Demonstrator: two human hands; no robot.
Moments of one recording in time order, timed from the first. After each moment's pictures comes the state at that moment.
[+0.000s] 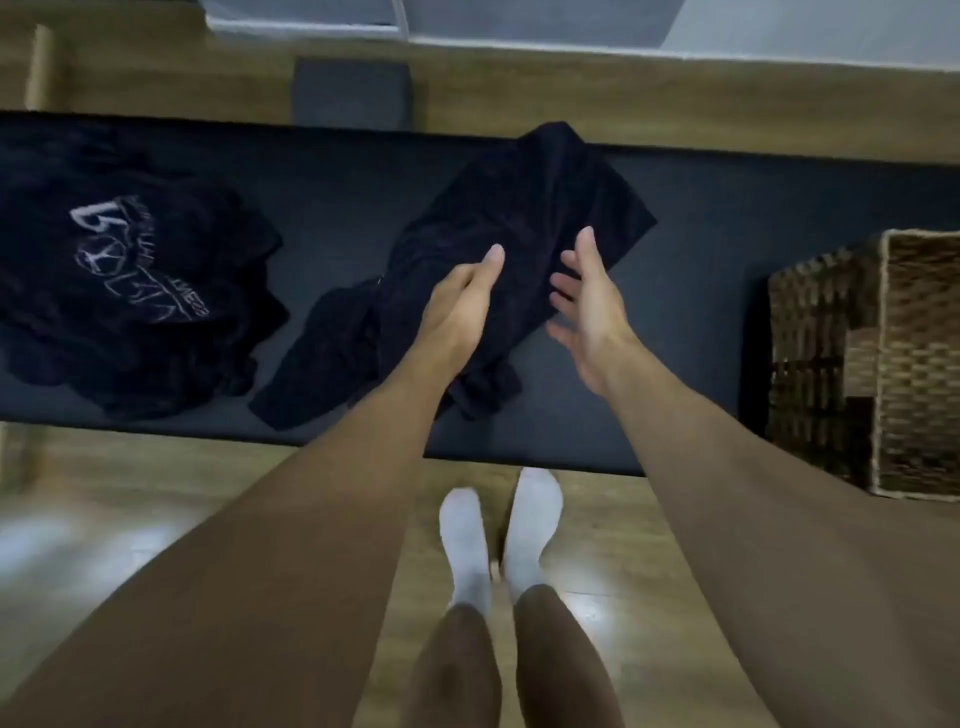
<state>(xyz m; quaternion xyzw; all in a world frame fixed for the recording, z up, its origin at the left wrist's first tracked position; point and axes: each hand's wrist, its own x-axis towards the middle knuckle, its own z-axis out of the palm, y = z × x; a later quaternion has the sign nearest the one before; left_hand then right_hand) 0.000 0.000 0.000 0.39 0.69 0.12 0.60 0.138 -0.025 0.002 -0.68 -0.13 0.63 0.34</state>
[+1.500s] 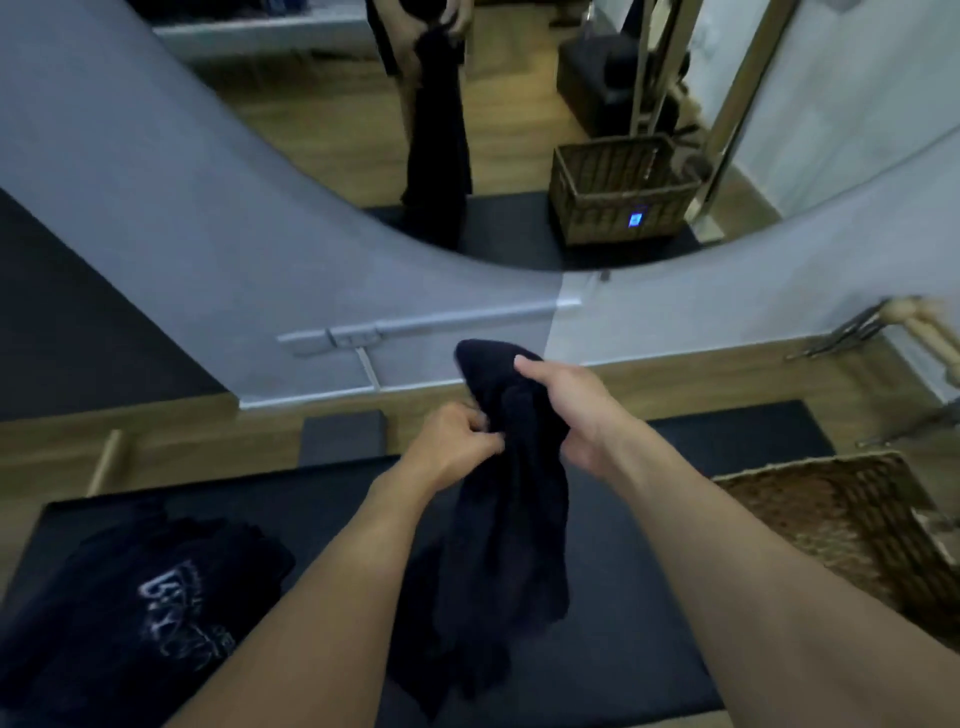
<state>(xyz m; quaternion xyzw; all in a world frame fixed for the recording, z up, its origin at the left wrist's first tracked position) 0.057 0.130 0.276 0.67 0.53 0.08 0.52 0.198 0.096 0.313 -0.63 -0.15 0.61 0.46</state>
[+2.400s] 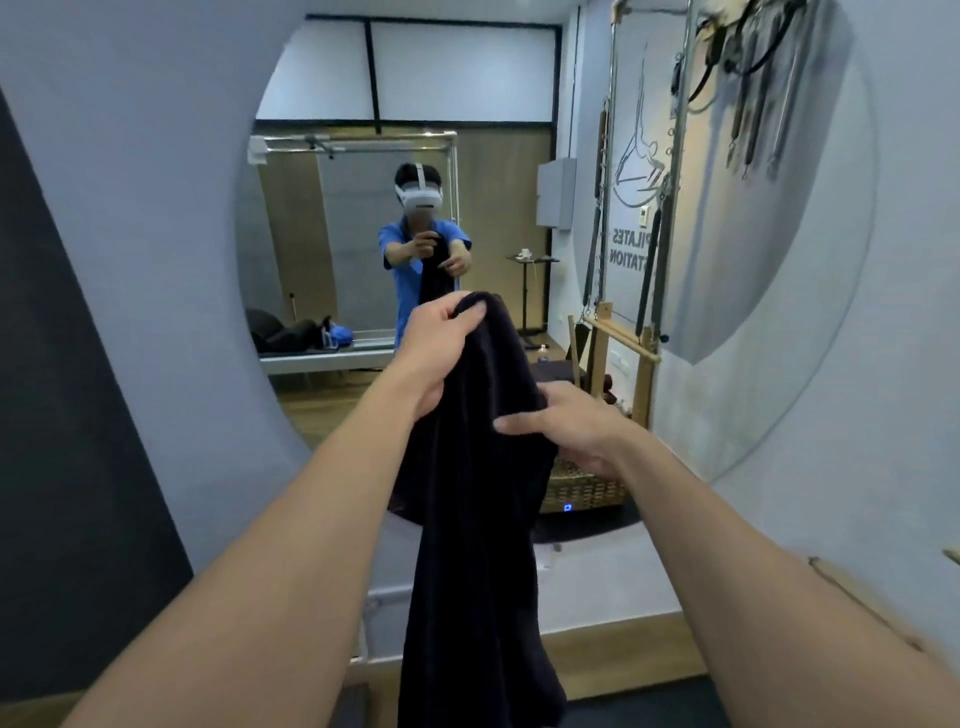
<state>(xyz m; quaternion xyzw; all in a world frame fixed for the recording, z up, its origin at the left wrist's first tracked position) 0.093 0.080 0.783 0.63 0.30 0.49 0.52 0.240 0.006 0.727 -0.58 -0.54 0.43 0.44</state>
